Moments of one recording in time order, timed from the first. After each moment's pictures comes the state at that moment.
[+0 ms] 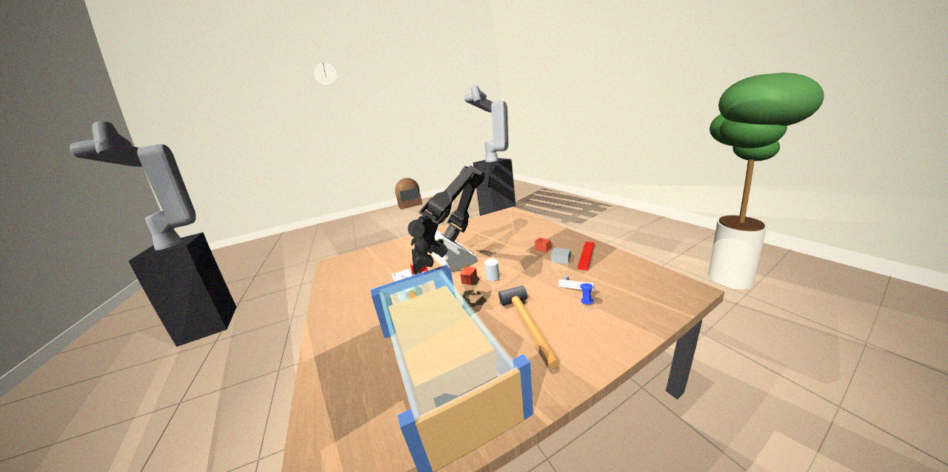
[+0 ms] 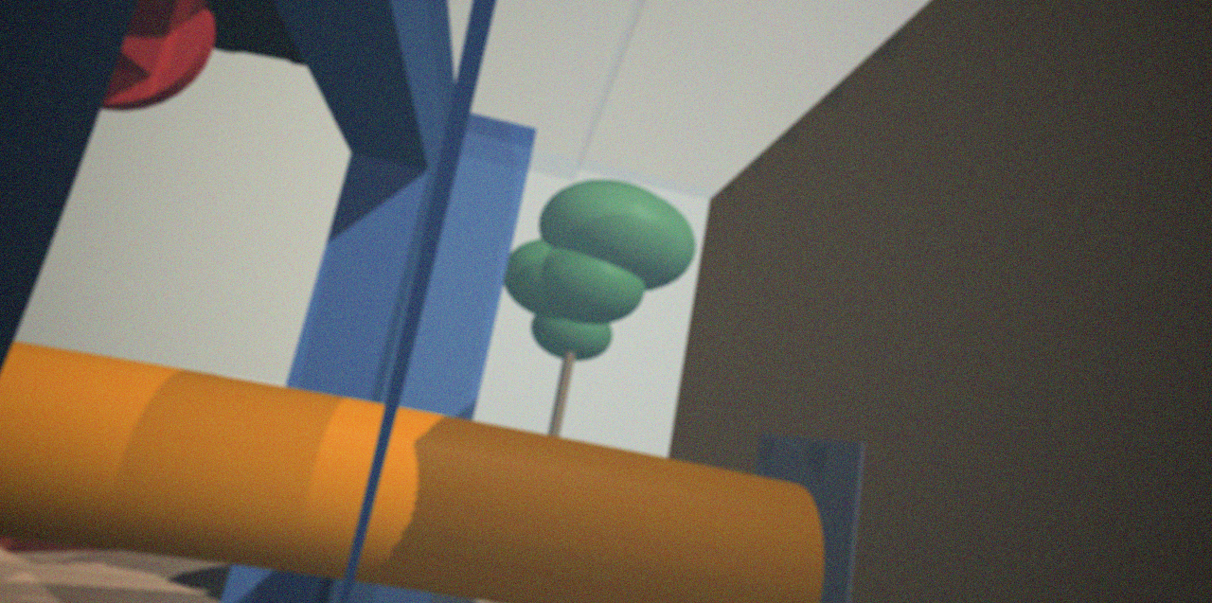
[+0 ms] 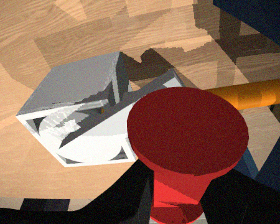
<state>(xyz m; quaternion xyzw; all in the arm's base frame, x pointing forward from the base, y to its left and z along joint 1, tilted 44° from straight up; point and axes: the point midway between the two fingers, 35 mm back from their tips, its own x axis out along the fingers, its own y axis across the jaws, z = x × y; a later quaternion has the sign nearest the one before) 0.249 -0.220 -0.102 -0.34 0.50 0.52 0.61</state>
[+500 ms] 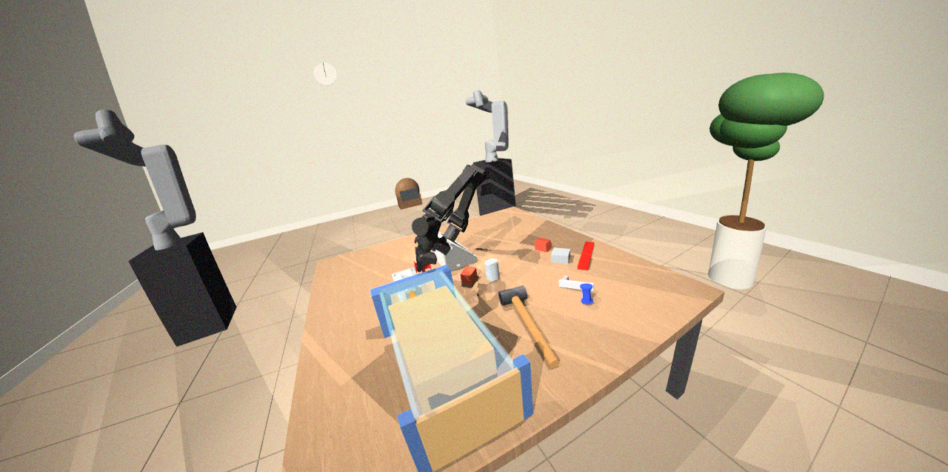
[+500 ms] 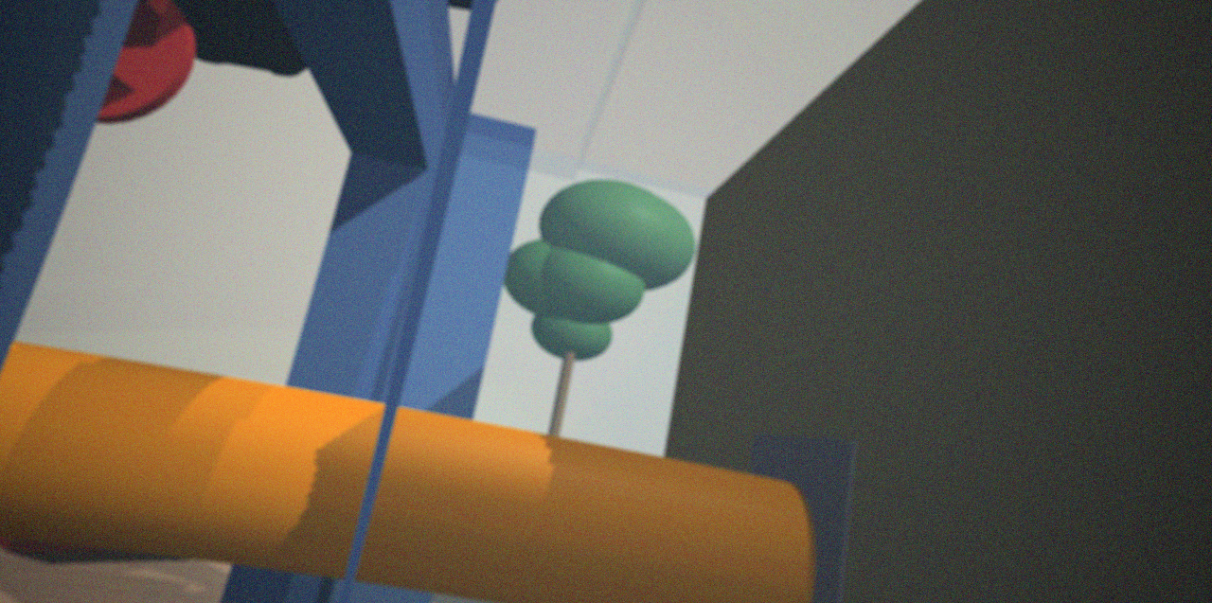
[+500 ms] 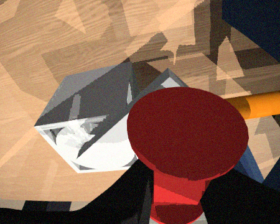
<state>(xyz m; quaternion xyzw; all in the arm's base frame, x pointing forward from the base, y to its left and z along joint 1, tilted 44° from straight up) 0.240 -0.207 -0.092 -0.34 0.50 0.52 0.61</state>
